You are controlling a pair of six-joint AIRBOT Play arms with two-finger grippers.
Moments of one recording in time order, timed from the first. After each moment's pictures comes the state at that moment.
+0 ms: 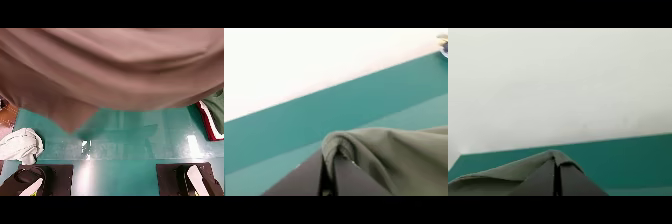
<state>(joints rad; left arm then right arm) -0.32 -0.84 2.01 1.55 -1.36 -1.44 -0.73 -0.80 1.80 -0.64 1.25 1.45</state>
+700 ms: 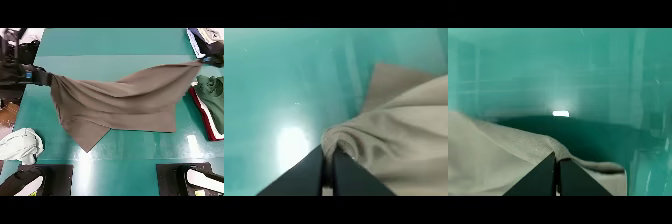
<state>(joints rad) -0.15 -1.03 1.24 1.48 -1.03 -1.50 -0.21 -1.31 1.62 -1.15 1.34 1.57</state>
